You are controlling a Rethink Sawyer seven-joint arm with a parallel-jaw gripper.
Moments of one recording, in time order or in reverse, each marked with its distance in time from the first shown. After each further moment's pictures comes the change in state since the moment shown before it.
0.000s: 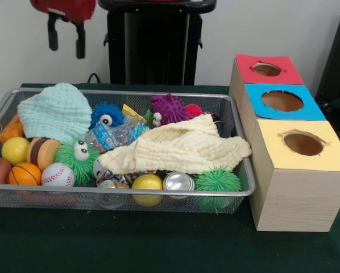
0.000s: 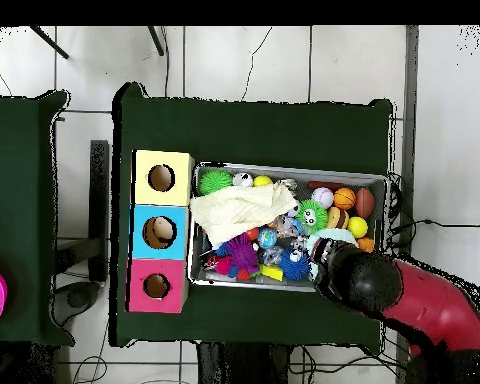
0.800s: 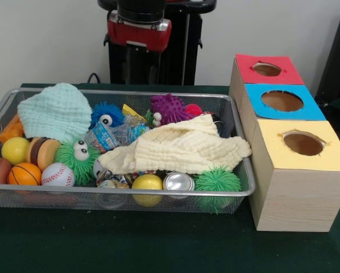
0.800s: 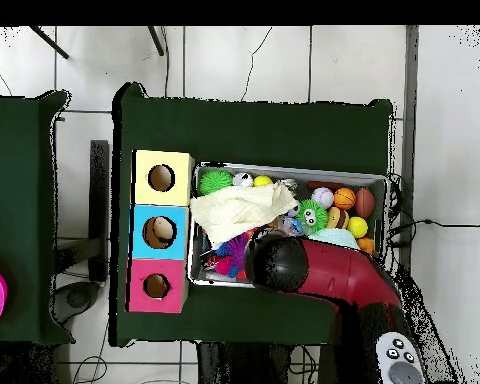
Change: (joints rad) arm 0.225 0.094 -0.033 0.003 0.047 -0.072 0.000
